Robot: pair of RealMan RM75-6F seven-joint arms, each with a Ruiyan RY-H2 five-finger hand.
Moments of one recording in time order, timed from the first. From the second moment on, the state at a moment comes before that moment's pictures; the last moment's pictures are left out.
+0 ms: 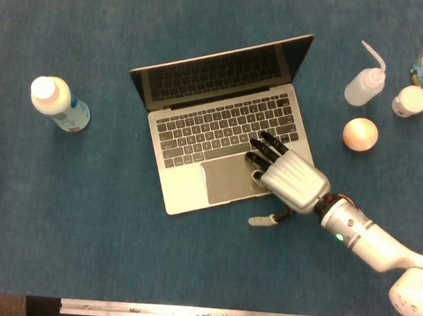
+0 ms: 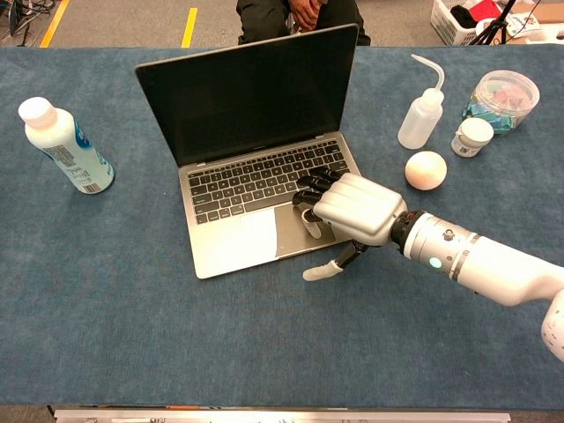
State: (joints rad) left arm 0.00 -1.08 -0.02 -1.66 1.52 1.58 -0.06; right arm 0.66 -1.68 -0.03 -1.38 -1.55 0.88 -0.45
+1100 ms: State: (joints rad) left arm 0.00 -1.08 -0.03 -1.65 1.52 1.58 -0.07; right arm 0.67 -1.67 -0.01 -1.38 -1.50 0.89 -0.45
